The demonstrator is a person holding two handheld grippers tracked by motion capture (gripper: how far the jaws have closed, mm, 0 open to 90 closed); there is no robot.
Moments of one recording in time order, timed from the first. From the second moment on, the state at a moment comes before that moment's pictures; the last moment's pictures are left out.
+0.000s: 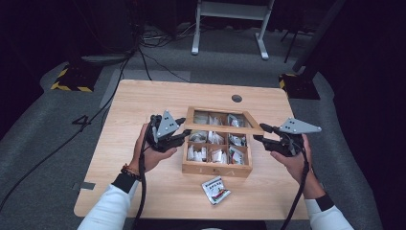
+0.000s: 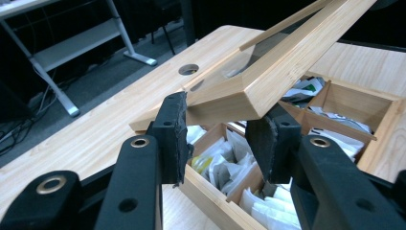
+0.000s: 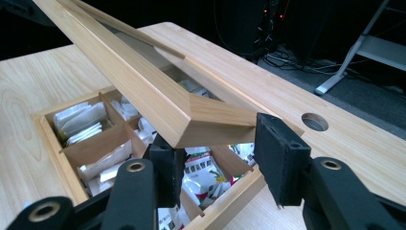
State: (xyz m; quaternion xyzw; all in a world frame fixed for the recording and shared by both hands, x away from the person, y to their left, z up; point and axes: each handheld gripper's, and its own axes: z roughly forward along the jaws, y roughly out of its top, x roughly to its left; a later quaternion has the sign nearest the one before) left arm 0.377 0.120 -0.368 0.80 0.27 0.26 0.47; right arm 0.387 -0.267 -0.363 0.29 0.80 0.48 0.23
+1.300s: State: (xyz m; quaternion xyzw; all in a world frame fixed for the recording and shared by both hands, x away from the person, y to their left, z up) left arm 0.355 0.126 -0.406 0.83 0.27 0.20 0.45; right arm 0.356 -0.264 -0.390 0.27 0.83 0.44 0.20
